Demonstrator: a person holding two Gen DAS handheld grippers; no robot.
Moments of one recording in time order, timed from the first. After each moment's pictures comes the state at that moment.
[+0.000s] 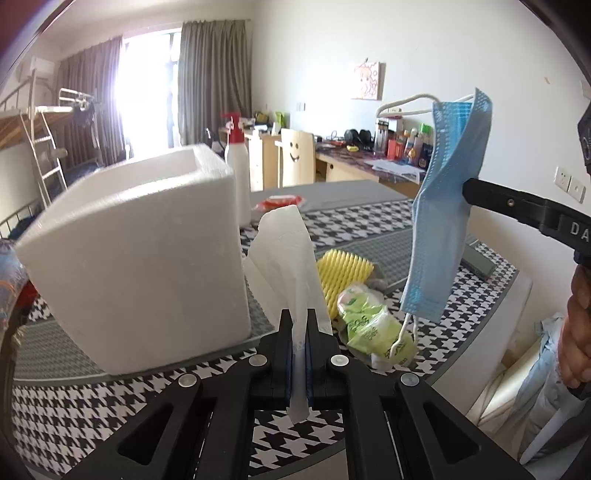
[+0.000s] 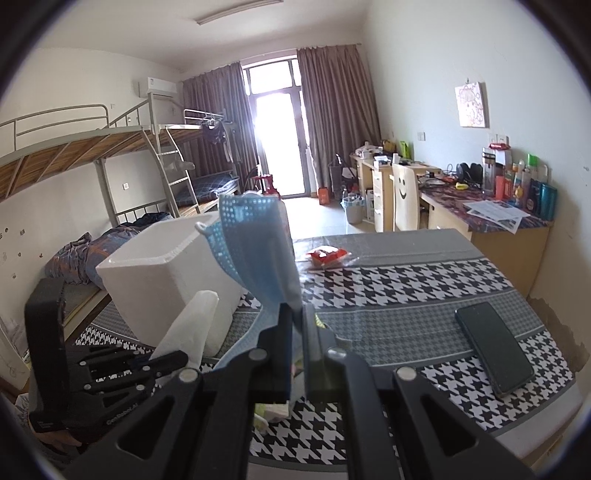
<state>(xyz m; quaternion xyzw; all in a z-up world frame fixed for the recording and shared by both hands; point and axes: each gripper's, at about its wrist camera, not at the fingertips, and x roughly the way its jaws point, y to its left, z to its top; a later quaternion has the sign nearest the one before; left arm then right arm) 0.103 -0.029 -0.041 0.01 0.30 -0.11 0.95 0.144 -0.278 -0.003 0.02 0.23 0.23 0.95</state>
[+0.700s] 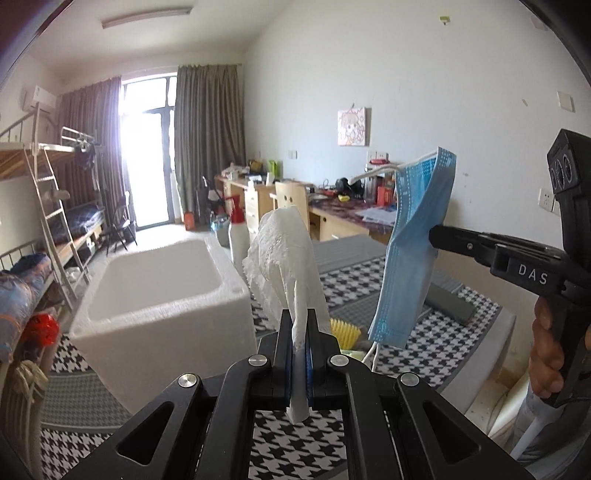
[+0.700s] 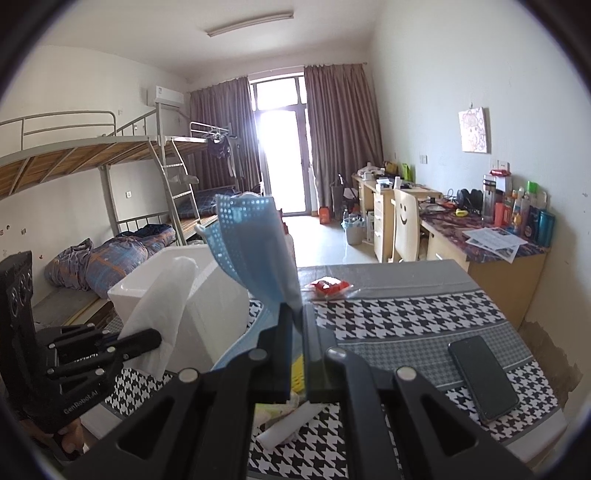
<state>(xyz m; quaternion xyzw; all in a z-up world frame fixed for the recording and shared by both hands) 0.086 -0.024 0.022 0.02 0.21 -0.12 0.97 0.140 -0.271 0.031 0.01 0.19 0.23 0.95</state>
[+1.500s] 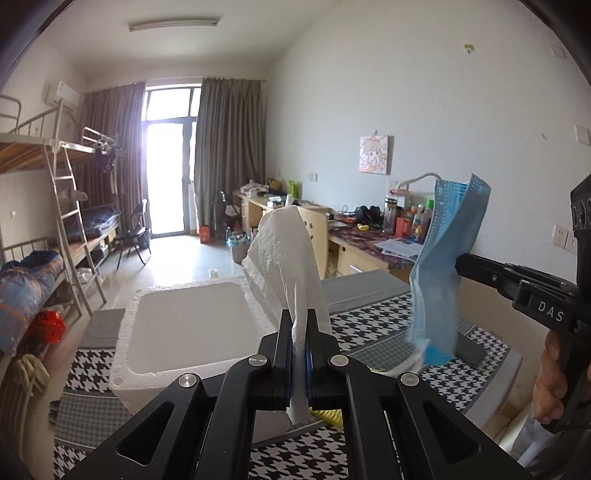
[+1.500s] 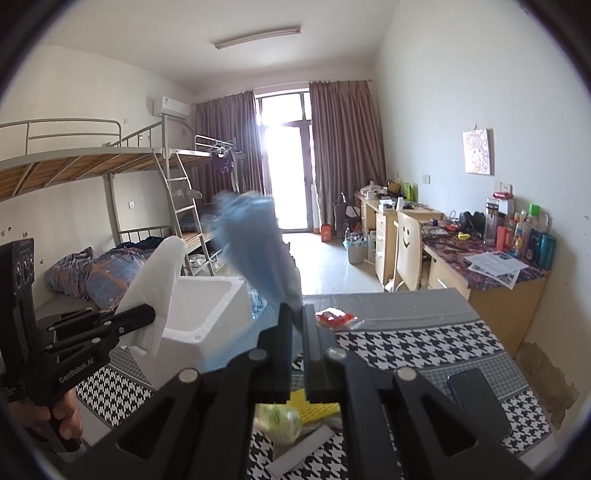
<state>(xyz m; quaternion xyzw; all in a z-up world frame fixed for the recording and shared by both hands) 0.106 -0.004 0.046 -0.01 0.18 -0.09 0.98 0.144 -0.261 0.062 0.00 0.16 0.23 0.96</state>
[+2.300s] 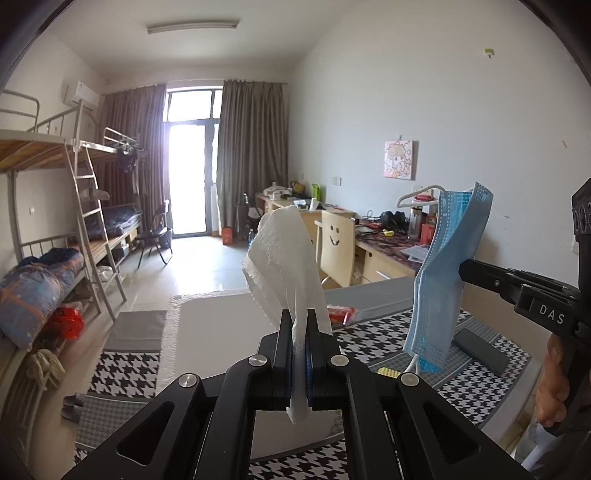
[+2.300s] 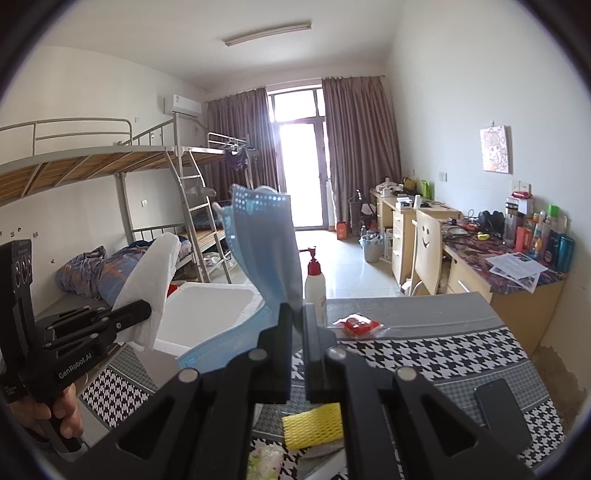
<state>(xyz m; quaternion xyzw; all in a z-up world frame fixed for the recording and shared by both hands) 0.110 0.022 0.051 -0.01 0.17 -0.05 0.98 0.165 -0.232 0.066 0.01 0.17 0.26 0.95</state>
